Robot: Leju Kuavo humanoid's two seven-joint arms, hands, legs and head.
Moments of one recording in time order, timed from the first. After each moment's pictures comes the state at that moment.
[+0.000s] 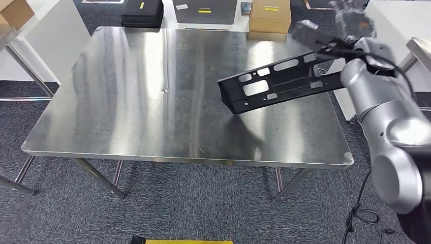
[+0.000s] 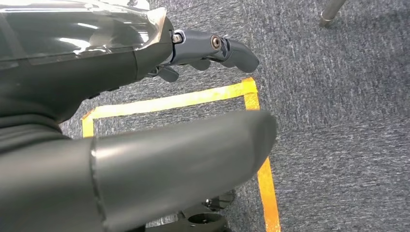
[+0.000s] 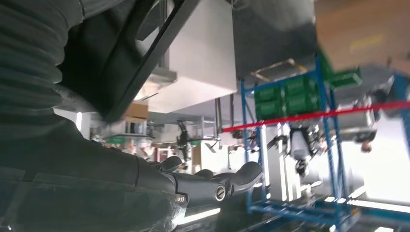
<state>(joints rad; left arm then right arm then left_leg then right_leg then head) -0.13 -0.21 0.70 -0.20 -0.73 0.41 -0.54 -1.40 -0.11 0.21 -0.31 1.12 -0.18 -0.03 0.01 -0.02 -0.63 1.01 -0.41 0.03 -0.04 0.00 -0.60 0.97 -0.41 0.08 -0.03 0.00</state>
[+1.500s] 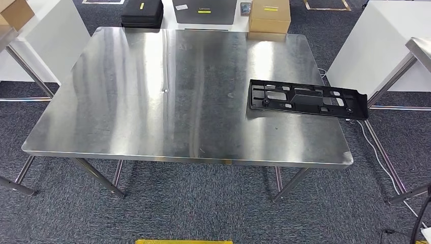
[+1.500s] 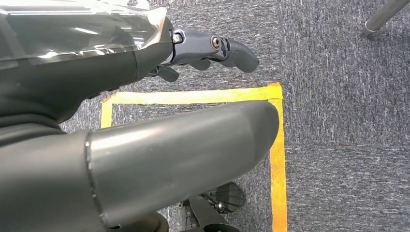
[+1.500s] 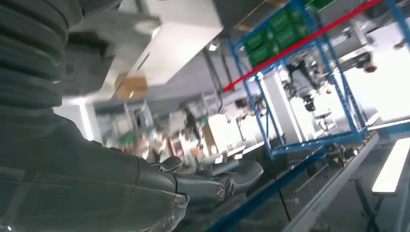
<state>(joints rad) -0.09 -0.21 0.78 -0.20 -0.66 0.41 -0.56 -1.89 -0.15 0.08 -0.34 1.18 0.09 0.05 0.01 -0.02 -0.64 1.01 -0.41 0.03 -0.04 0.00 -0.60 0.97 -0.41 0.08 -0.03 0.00</state>
